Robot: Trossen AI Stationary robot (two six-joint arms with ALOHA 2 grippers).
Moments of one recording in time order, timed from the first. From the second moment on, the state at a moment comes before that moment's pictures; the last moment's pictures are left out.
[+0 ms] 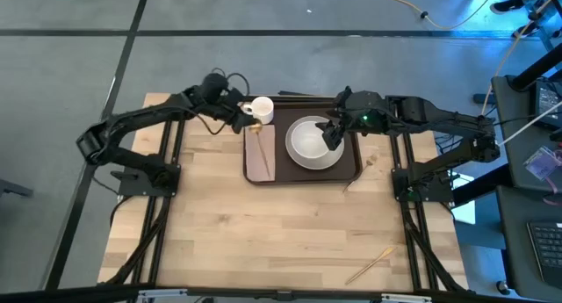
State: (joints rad) left arm 0.70 1.29 0.89 -0.27 0.54 -0.34; right arm -0.07 1.35 1.58 -0.93 0.35 0.46
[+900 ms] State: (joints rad) left arm 0.77 1.66 1.15 -0.65 0.36 -0.01; right arm -0.08 1.35 1.58 -0.97 0.35 0.49
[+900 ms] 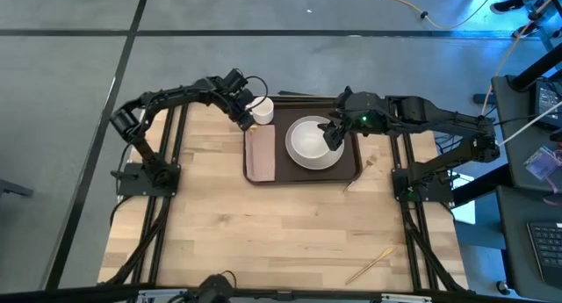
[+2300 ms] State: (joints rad) left arm 0.73 1.67 1.15 -0.64 0.20 0.05; right arm -0.08 1.35 1.58 -0.97 0.35 0.49
